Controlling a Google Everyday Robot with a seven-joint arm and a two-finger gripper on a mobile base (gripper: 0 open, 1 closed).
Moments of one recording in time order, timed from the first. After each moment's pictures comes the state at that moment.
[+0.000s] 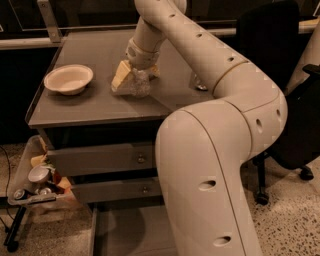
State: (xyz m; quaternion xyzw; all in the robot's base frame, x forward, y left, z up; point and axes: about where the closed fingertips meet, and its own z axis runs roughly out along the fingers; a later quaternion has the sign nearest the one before) arm 0.741 0.067 0.825 -0.32 0.92 0.17 0.11
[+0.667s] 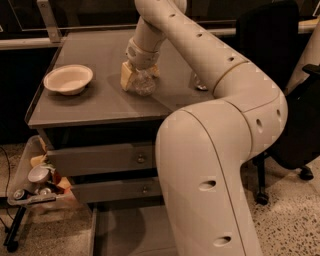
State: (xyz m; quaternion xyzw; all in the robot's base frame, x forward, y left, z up) arm 0.741 0.067 0.825 -0.32 0.92 0.17 0.11
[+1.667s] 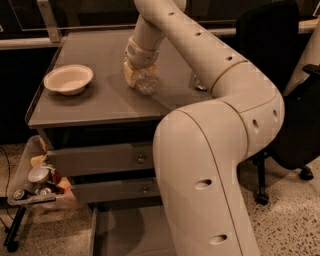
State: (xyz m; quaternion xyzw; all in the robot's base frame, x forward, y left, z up) arm 0.740 0.067 0.834 -0.32 0.92 0.17 0.11
